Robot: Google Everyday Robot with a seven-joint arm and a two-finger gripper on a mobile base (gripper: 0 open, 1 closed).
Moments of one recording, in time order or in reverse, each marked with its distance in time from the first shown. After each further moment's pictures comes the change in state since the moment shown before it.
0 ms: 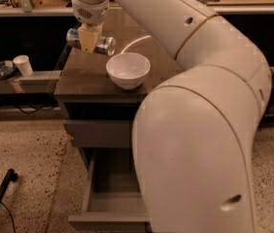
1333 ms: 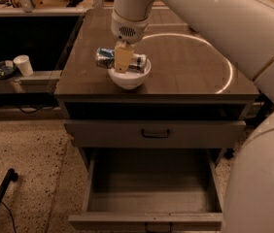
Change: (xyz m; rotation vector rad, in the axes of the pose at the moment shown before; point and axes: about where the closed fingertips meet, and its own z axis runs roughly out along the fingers) arm 0.104 0.048 -0.021 -0.081 -0.004 -0.095
